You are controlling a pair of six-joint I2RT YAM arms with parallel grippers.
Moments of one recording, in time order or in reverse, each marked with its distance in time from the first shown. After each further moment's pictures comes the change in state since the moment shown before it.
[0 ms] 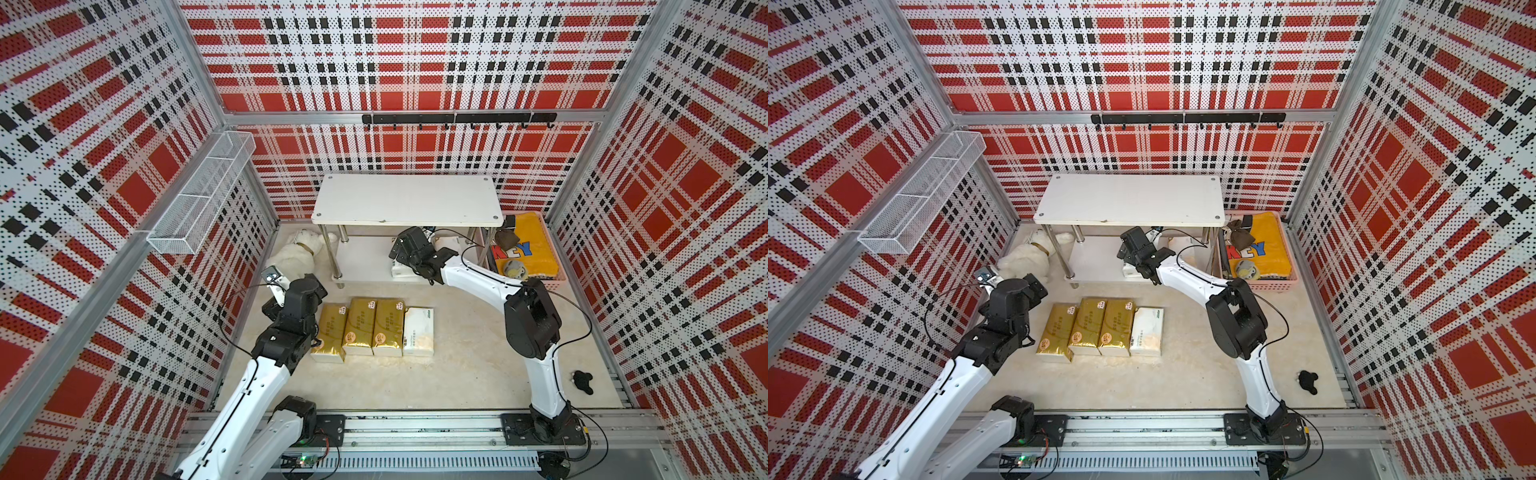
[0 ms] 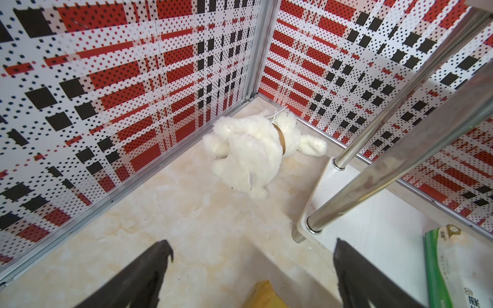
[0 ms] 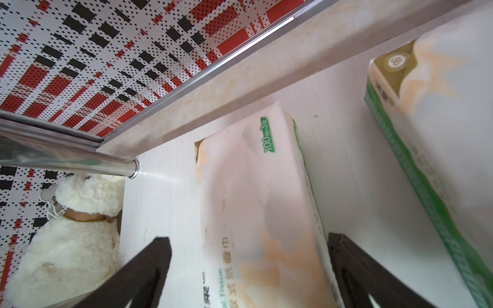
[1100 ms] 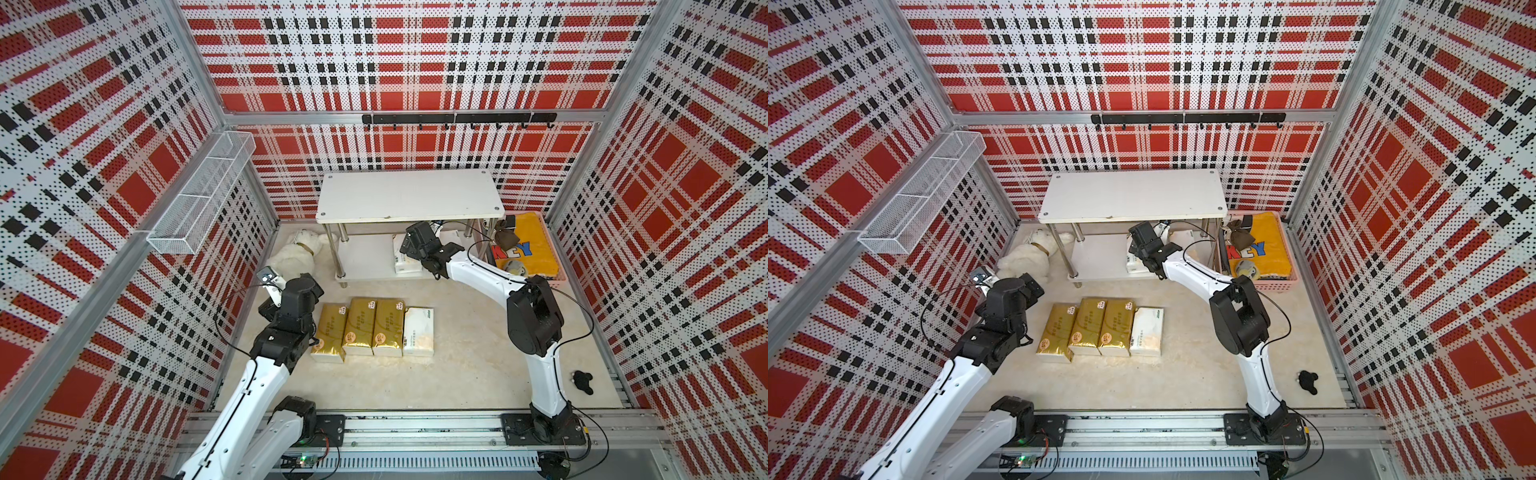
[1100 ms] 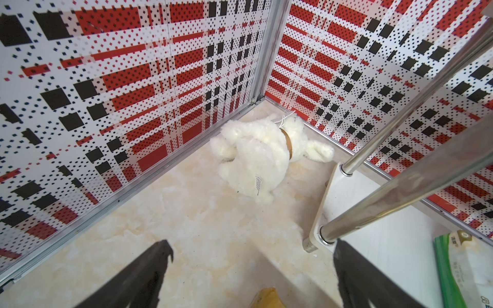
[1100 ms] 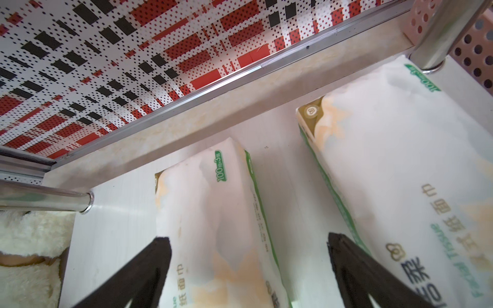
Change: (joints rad) left arm 0.035 -0.001 0.000 0.005 0.007 0.000; right arm -0.042 0.006 0.006 -0.002 0.098 -0.119
